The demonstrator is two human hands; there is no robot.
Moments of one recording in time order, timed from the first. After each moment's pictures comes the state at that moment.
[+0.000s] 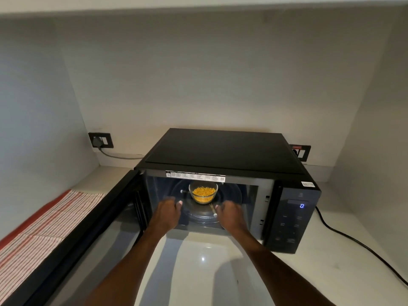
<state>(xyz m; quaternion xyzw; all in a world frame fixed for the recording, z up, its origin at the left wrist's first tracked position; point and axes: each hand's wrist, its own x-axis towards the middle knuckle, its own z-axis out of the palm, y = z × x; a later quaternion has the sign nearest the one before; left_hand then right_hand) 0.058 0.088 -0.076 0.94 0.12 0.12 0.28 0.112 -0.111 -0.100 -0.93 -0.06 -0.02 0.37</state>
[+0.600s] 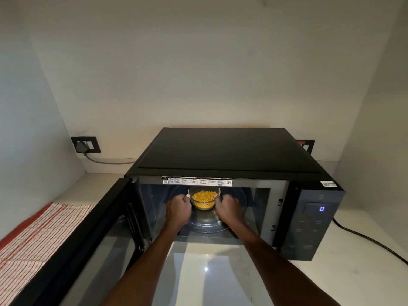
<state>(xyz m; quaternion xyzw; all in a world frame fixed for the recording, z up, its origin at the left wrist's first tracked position) 0.145 0.079 -0.107 0.88 0.16 0.16 0.41 0.177 -0.075 -0.110 -0.92 0.01 -0.01 0.40</state>
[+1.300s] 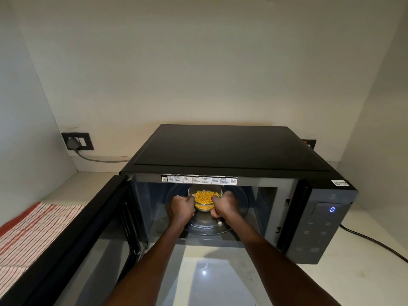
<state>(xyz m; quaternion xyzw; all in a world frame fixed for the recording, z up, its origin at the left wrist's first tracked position) 0.172 0.075 -0.128 0.78 0.21 0.12 0.58 0.205 -0.061 -0.115 -0.86 0.10 0.07 0.50</state>
